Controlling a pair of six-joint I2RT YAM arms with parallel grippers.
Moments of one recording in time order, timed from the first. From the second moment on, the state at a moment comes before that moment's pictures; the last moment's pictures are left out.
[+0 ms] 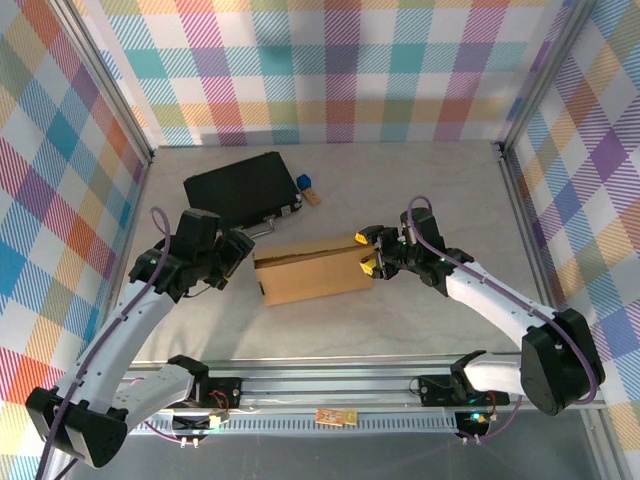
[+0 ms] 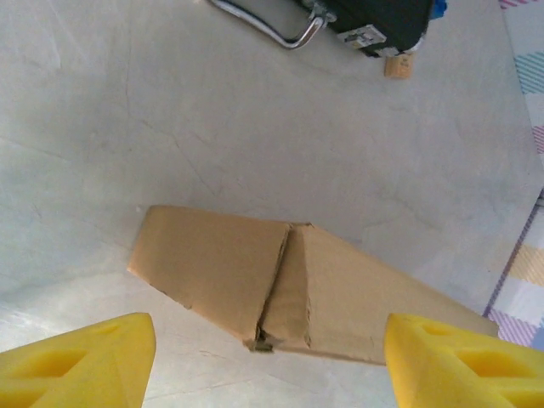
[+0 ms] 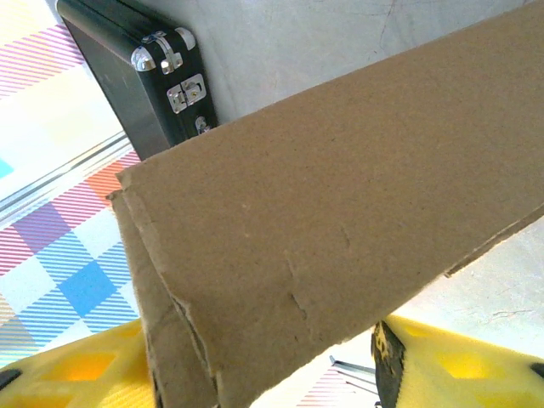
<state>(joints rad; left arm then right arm) -0.36 0.99 0.99 -0.90 0.08 -1.21 0.49 1.25 0.75 -0.15 -0.41 1.70</state>
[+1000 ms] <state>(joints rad) -0.34 0.93 0.74 -0.62 0.28 -1.35 0.47 1.24 0.76 -0.21 -0.42 1.62</state>
